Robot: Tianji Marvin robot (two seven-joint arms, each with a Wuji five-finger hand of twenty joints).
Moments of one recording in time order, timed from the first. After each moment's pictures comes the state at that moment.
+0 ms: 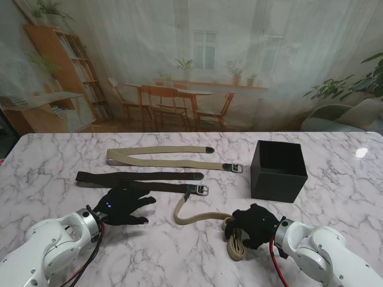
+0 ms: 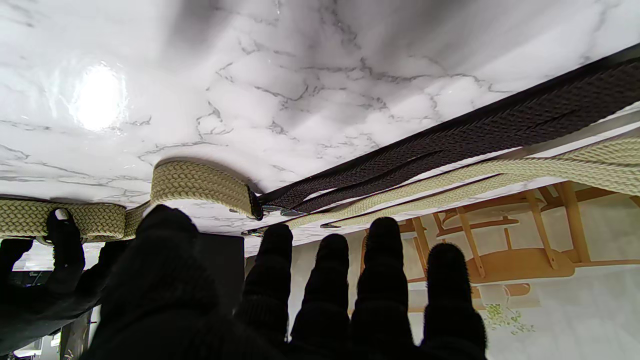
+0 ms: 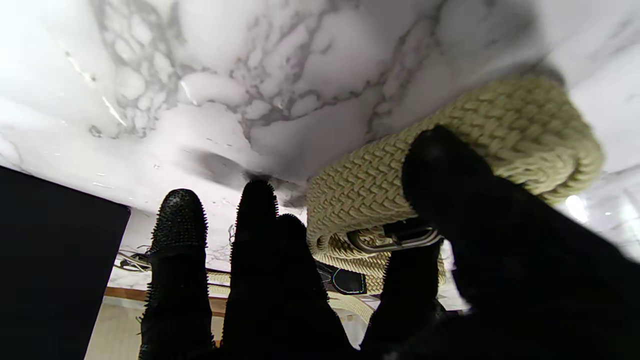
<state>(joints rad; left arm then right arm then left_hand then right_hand) 1.69 -1.00 -1.35 -1.65 1.28 -0.46 0.00 -1.72 -0.99 1.28 -1.66 -1.17 -0.44 0.21 0.78 -0.05 -0.01 0.01 0.44 0.08 0.14 0.41 0.45 0.15 0.14 0.30 0.45 0.18 0.24 0.48 0.05 0.25 0.62 0.54 0.56 -0.68 1.05 -0.25 0.46 -0.36 0.78 0.29 0.53 0.27 0.34 0.22 0.70 0.12 0.26 0.31 0.35 0.36 1.00 0.41</state>
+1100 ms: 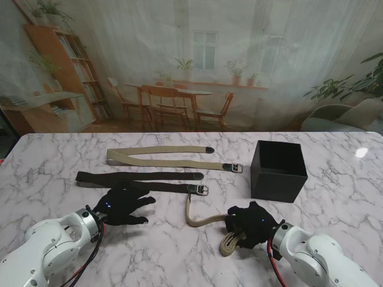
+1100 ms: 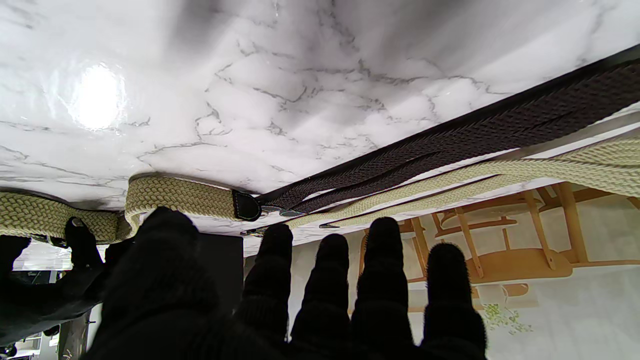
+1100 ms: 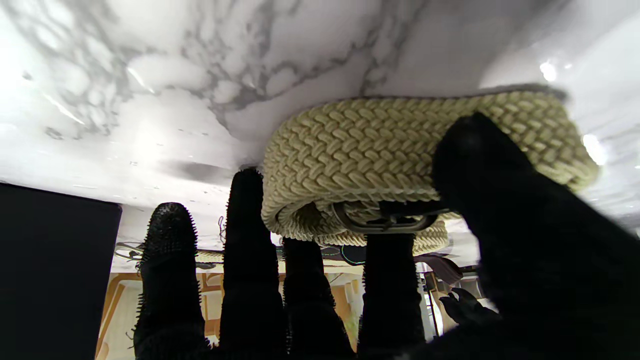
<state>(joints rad) 1.69 -1.00 -1.35 -1.65 1.28 -0.46 0.00 -1.72 -1.01 1.26 -1.61 -1.13 -0.39 0.06 0.79 -0.04 -0.01 0.01 0.44 0.08 0.14 0.41 0.45 0.15 0.14 0.30 0.45 0.18 0.24 0.48 0.05 0.25 0.62 0.54 0.48 -0.73 1.03 -0.29 0.48 -0.16 1.22 0.23 0.45 0.18 0.40 0.25 0.70 0.18 0.46 0.37 0.25 0.44 0.97 0.33</state>
